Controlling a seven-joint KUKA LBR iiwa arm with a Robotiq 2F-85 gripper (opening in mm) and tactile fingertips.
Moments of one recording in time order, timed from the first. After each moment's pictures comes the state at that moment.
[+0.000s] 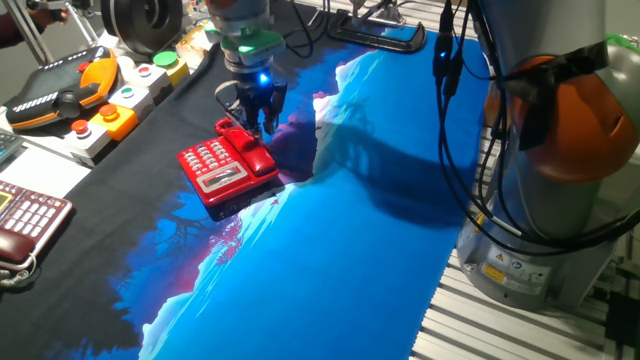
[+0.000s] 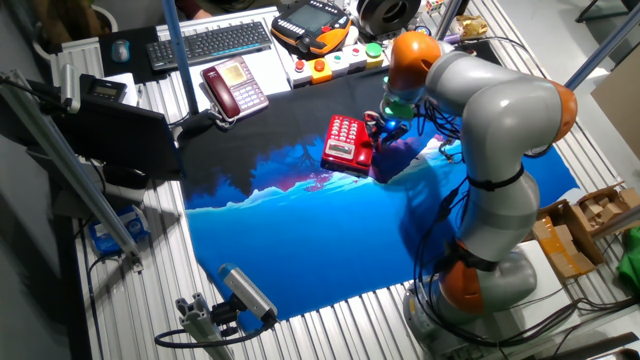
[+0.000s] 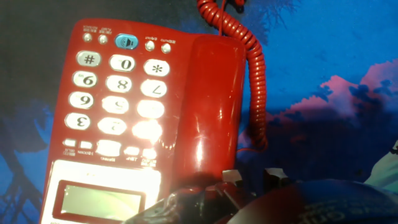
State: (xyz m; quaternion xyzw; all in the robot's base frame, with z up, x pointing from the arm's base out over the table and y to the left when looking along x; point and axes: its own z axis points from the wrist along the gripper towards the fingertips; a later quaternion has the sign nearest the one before) arm 0.546 -0.019 0.098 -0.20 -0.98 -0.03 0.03
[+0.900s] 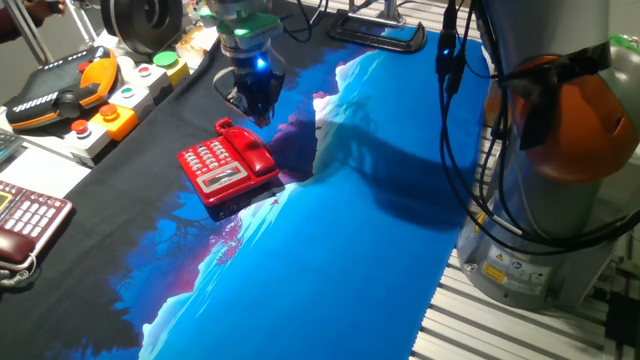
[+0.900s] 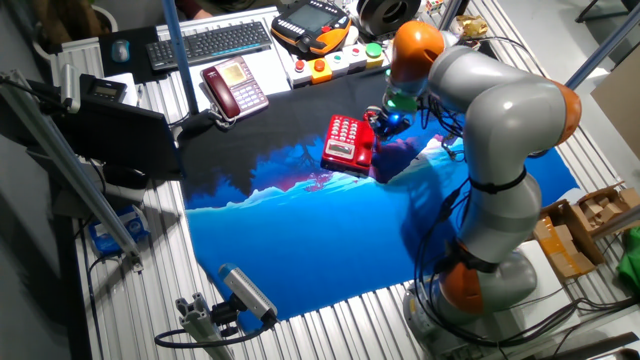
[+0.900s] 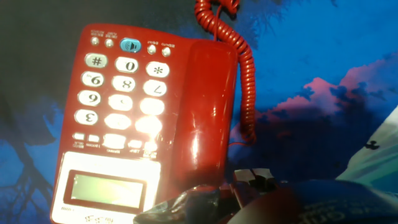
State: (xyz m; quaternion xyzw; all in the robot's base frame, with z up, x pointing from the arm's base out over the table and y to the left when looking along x) arm 0.546 -0.025 0.132 -0.19 -0.98 -0.01 0.04
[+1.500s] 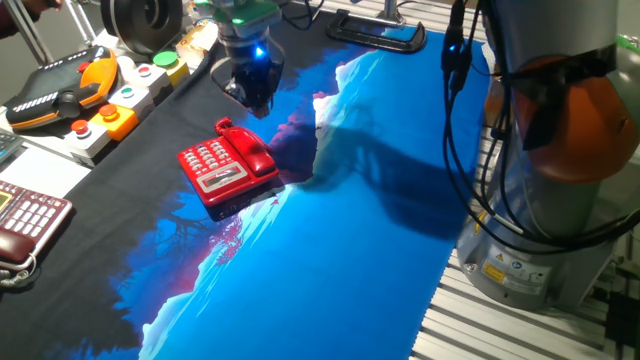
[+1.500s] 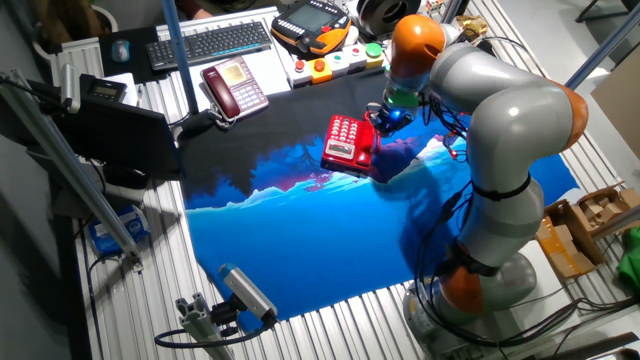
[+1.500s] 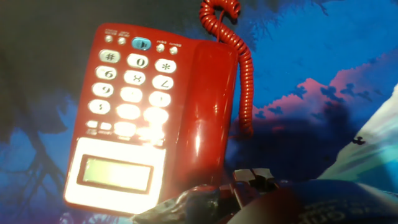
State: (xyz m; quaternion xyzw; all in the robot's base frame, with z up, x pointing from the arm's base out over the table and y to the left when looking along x) arm 0.540 -0.016 0.164 -0.18 -0.98 0.00 0.03
